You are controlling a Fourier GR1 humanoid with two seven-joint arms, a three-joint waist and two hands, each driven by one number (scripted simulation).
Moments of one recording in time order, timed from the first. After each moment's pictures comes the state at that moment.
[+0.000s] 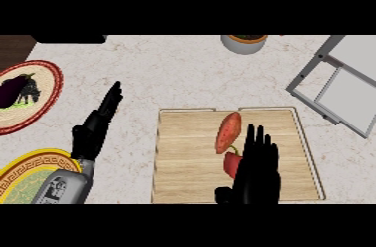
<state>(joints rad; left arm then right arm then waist) -0.19 0.25 -0.22 -1.42 0.06 0.16 0.00 -0.01 -0.01 0.67 -1.76 1.34 -0.10 1.19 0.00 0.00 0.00</state>
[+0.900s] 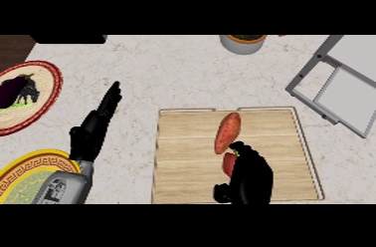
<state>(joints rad) -0.18 0.22 -0.18 -1.43 0.02 0.12 0.00 -0.03 -0.01 0.64 -1.63 1.26 -0.17 1.14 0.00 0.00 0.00</state>
